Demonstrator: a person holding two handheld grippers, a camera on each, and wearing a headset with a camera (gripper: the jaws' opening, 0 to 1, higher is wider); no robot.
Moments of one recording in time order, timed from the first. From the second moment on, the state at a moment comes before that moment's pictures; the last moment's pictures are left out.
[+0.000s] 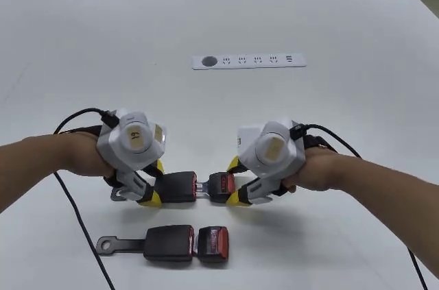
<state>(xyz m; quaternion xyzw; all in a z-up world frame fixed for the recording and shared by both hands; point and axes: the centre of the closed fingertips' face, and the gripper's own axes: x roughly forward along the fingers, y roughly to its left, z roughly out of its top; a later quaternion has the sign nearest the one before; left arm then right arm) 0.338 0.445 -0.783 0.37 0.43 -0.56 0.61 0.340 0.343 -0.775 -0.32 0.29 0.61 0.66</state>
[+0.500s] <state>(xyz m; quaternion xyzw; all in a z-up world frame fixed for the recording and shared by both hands) 0.339 0.446 -0.784 0.37 0.43 -0.56 0.61 0.340 0.346 -0.774 -0.32 0.28 0.61 0.67</state>
